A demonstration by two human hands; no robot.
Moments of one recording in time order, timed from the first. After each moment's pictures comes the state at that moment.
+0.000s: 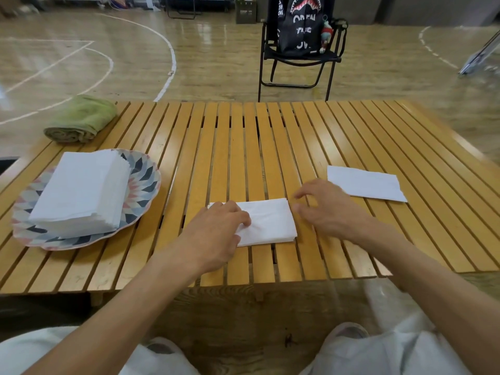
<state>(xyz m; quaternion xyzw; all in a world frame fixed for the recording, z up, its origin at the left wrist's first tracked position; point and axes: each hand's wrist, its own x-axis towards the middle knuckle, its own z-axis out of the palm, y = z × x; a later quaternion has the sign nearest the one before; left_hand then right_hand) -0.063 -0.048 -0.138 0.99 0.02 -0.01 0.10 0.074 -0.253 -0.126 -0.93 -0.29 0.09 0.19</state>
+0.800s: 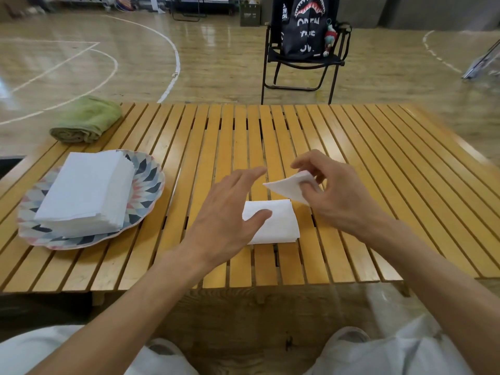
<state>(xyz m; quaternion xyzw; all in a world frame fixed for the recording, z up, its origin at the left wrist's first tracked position) -0.057 -0.059 -0.118 0.94 0.01 0.19 0.29 0.060 -0.247 -0.087 -0.84 -0.41 -0.06 0.35</state>
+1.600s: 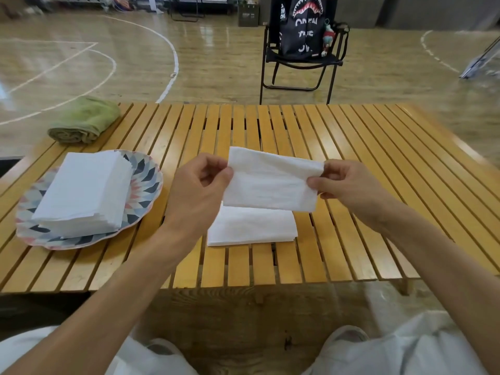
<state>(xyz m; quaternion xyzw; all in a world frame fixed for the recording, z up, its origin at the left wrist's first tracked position) -0.052 -0.039 -0.098 0.77 0.13 0.28 0.55 0.084 -0.270 -0.089 -0.81 -0.22 0.17 0.53</state>
